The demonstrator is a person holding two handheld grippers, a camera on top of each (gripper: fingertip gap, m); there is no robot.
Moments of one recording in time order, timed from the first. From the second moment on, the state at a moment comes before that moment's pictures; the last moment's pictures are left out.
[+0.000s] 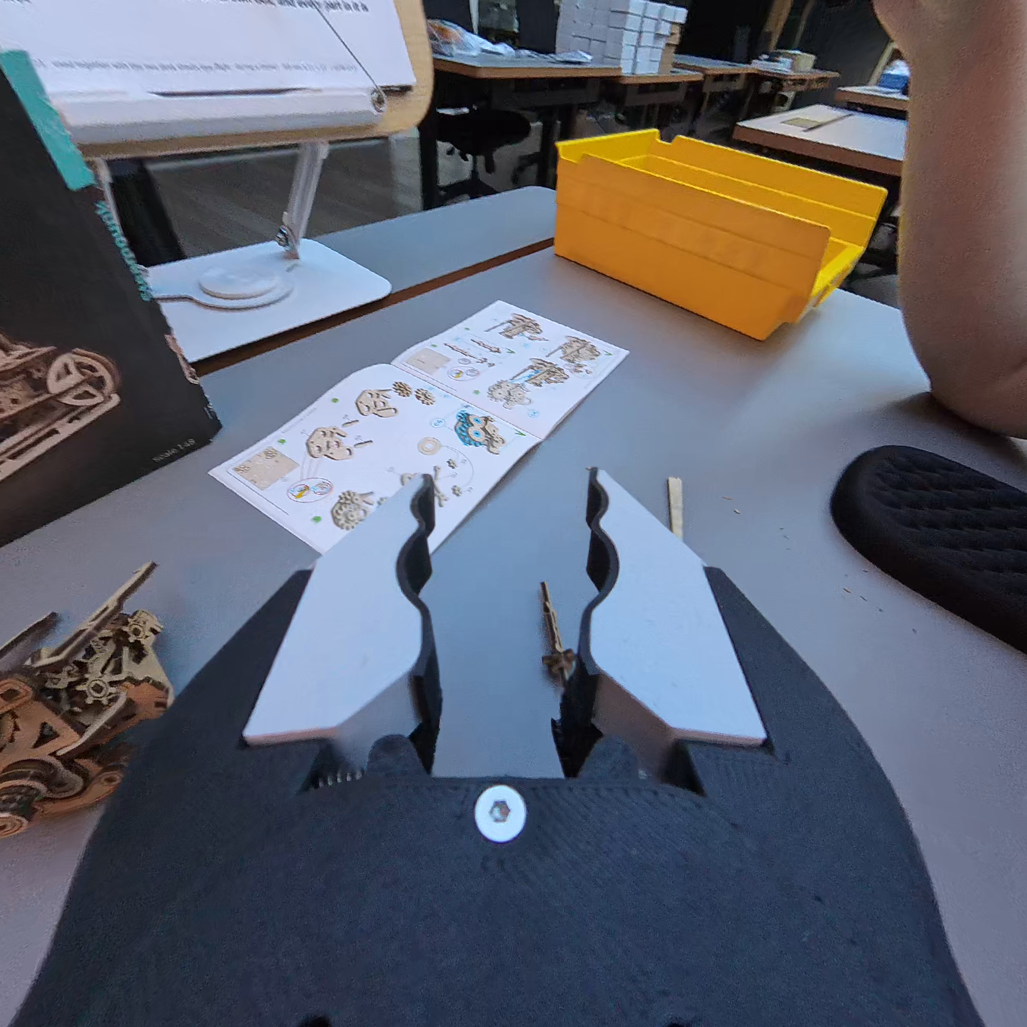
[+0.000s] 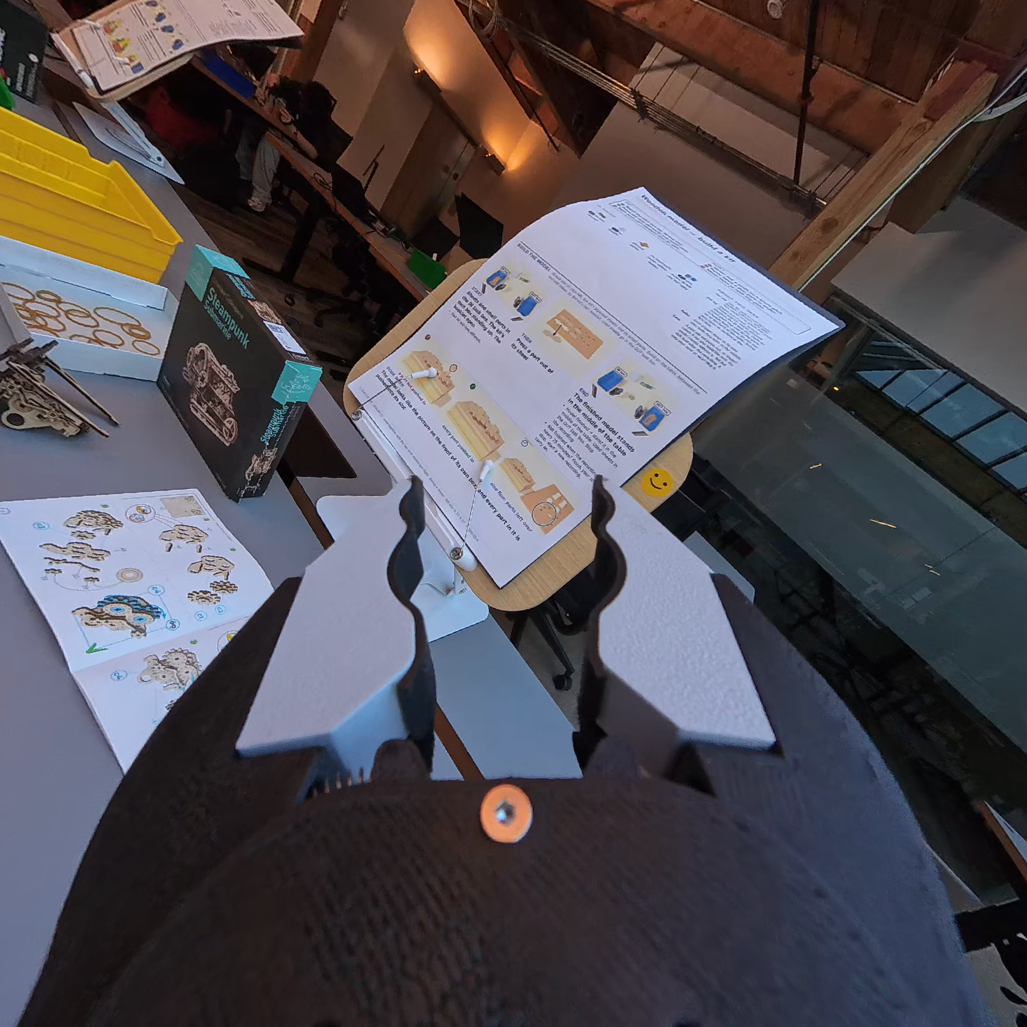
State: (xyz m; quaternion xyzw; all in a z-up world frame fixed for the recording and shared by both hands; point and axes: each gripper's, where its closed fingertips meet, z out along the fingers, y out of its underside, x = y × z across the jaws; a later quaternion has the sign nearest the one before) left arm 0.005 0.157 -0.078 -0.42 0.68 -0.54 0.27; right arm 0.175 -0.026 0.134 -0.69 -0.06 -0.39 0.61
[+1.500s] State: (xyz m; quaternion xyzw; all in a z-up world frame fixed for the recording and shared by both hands) left arm -0.052 0.147 -0.165 -0.44 0.81 -0.38 0.00; right arm 0.167 -0.022 0.123 -0.71 -0.09 -0.40 0.58
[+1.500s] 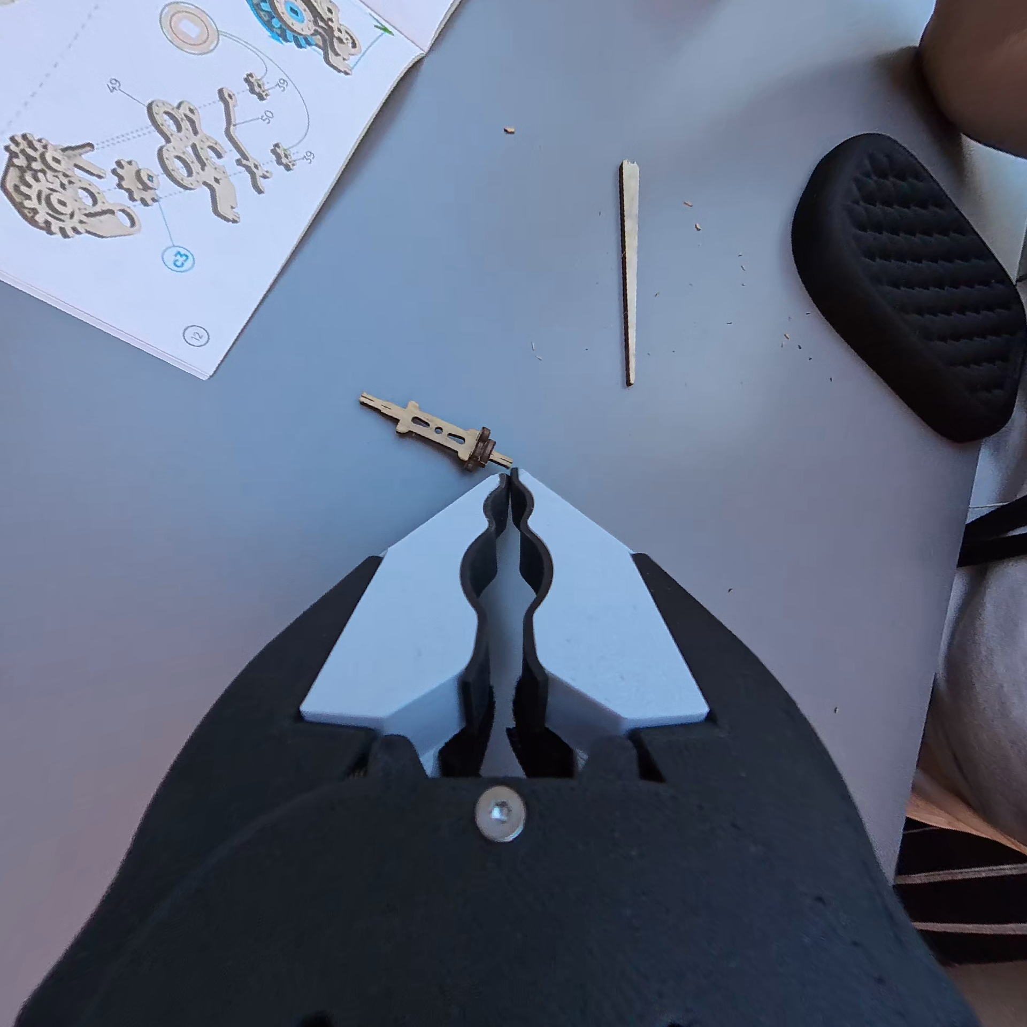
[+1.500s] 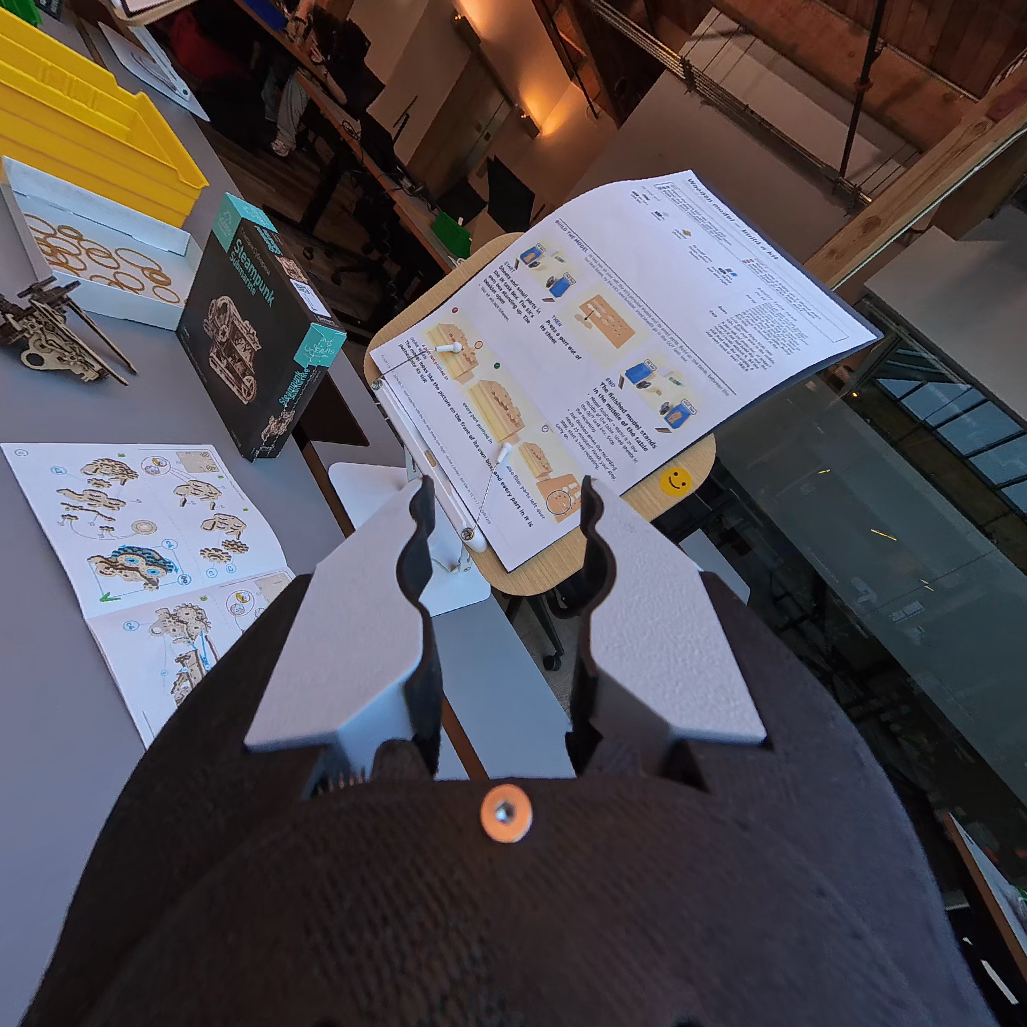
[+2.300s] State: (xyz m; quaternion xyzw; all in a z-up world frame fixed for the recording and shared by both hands) left arm -0.037 0.147 -0.159 -0.47 0.80 -0.38 0.04; right arm 0.168 -0.017 0.116 -0.72 -0.10 -0.40 0.56
